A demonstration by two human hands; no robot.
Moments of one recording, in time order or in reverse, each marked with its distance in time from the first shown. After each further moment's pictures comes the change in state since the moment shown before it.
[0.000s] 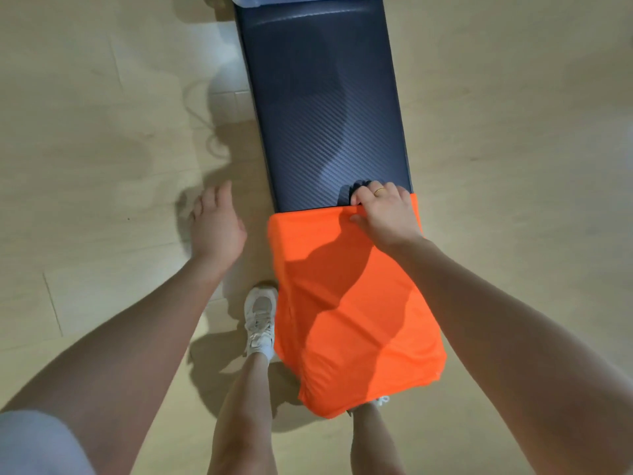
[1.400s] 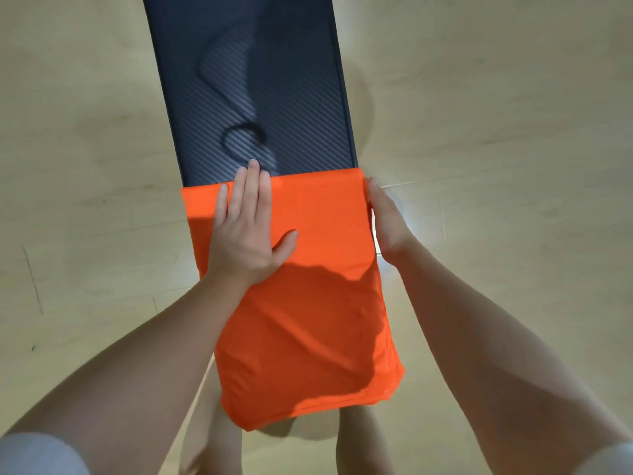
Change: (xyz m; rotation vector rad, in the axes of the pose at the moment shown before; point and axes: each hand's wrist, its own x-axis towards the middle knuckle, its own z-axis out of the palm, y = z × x) left_hand -0.048 0.113 0.101 0.325 0.241 0.335; right_hand -0.012 0.119 0.073 1.432 -0.146 0.266
